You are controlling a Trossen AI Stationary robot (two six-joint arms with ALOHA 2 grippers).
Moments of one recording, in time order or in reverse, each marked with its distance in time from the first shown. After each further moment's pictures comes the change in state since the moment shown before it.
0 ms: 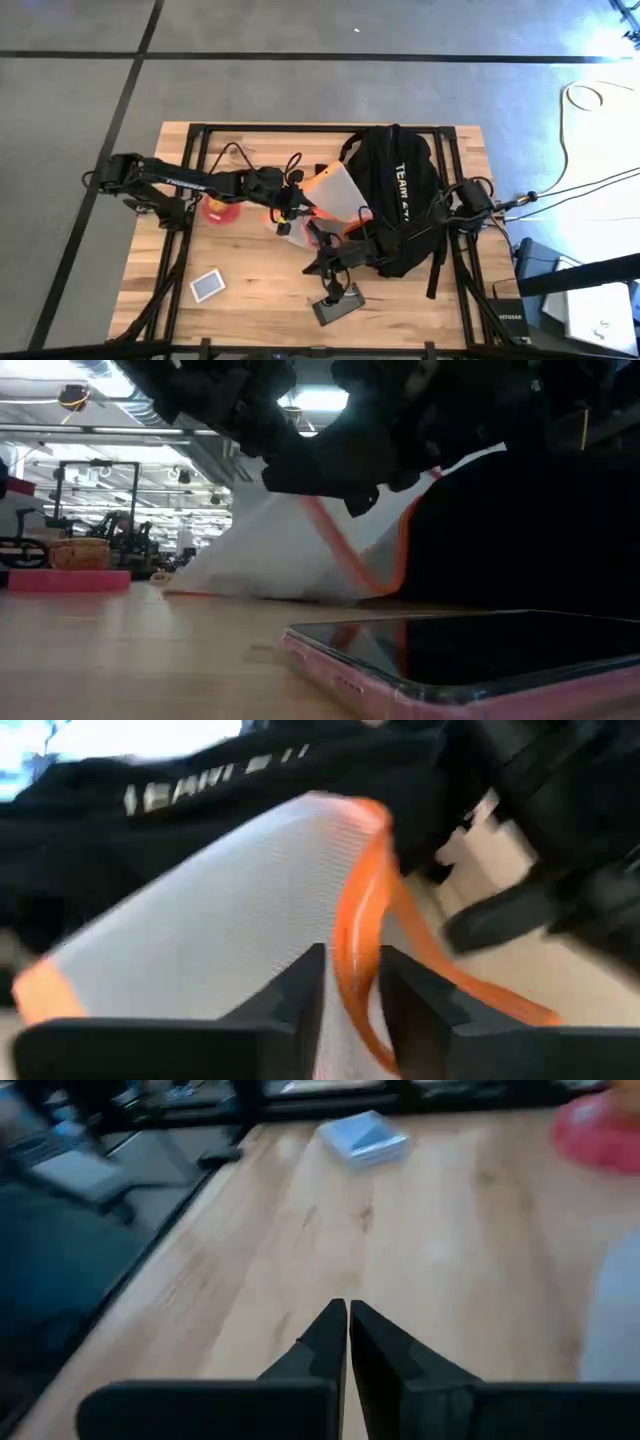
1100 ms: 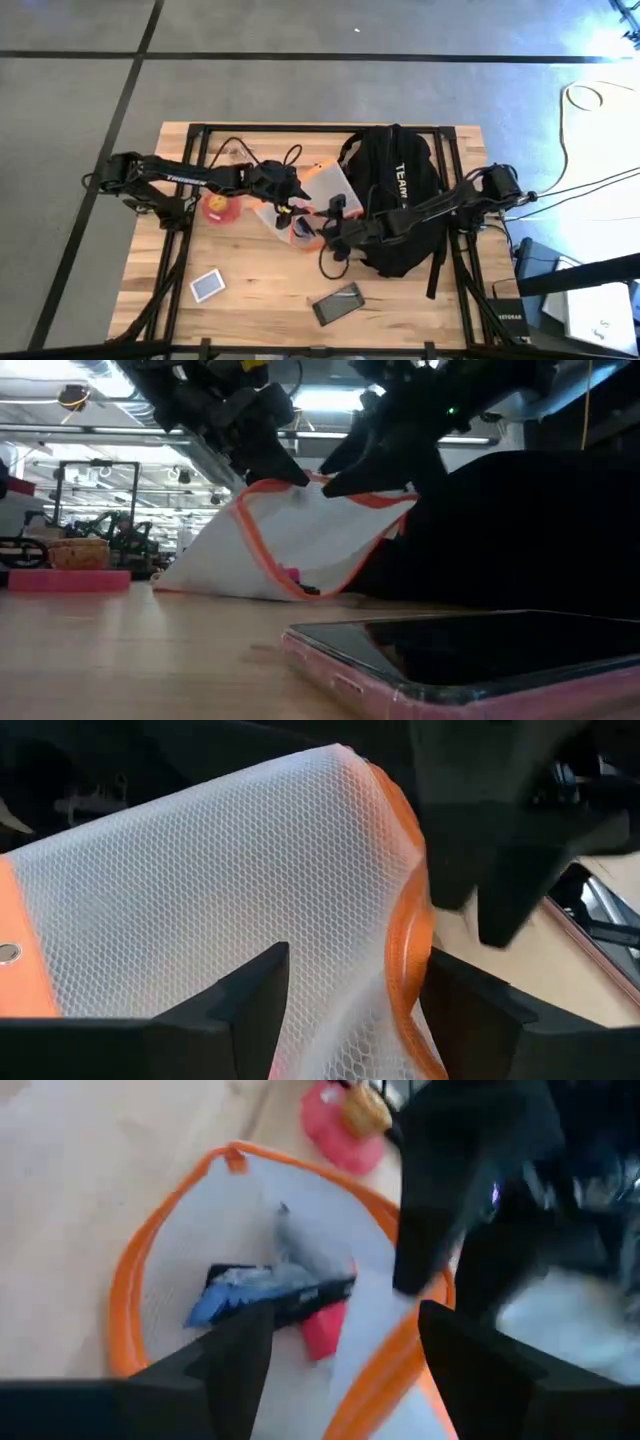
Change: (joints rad) left arm 0.070 0.000 0.000 -0.120 0.037 -0.204; right arm -0.093 -0.229 0.000 -0.412 0.465 -0.709
